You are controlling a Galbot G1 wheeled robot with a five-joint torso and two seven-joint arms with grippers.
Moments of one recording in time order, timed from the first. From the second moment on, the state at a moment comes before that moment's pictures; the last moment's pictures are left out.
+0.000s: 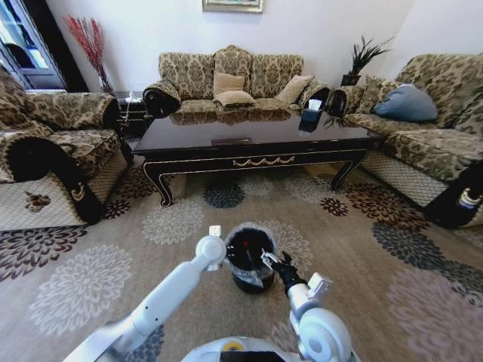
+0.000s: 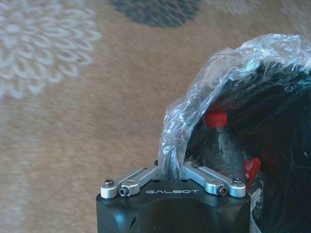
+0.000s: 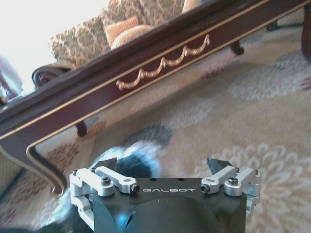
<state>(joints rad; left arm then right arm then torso) 0.72 -1.15 0.12 -1.79 -1.60 0.71 -1.16 -1.57 1.24 0.35 2.33 0.75 -0.29 0.47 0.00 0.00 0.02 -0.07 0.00</state>
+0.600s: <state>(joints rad) 0.80 -0.79 -0.16 -1.78 -1.75 0.74 -1.01 -1.43 1.19 0.37 1.94 0.51 -0.15 0.29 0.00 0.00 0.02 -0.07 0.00</state>
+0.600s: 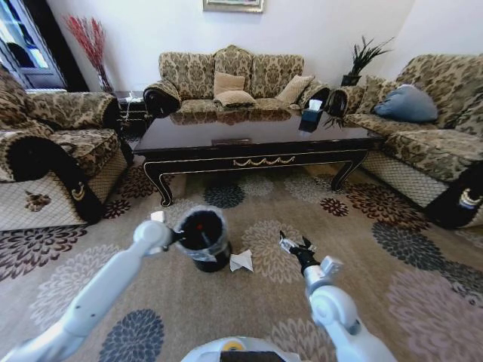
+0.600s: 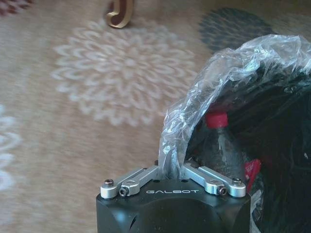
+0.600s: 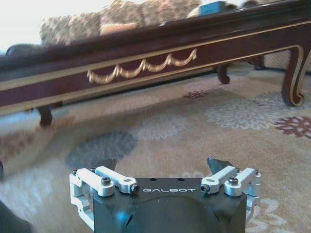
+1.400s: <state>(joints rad) 0.89 -0.64 -0.25 -1.79 -1.75 0.74 -0.89 -1.16 1.36 0.14 1.25 0.04 0.16 0.06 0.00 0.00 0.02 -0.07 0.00</state>
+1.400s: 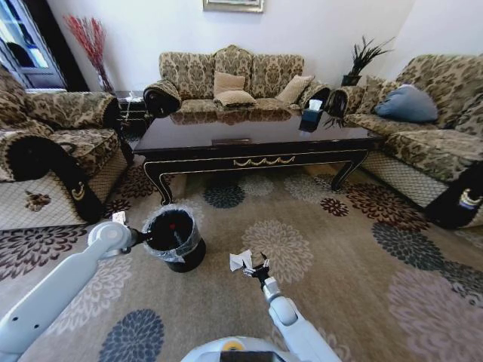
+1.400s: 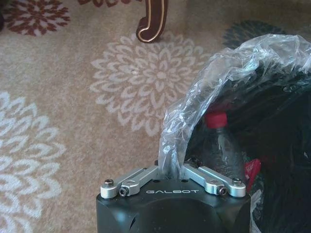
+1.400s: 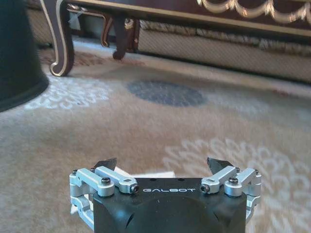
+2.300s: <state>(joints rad) 0.96 -0.62 -0.33 -1.86 -1.79 0.74 -0.96 -1.07 1.44 0.16 1.00 0.12 0.18 0.01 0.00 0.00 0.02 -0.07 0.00</state>
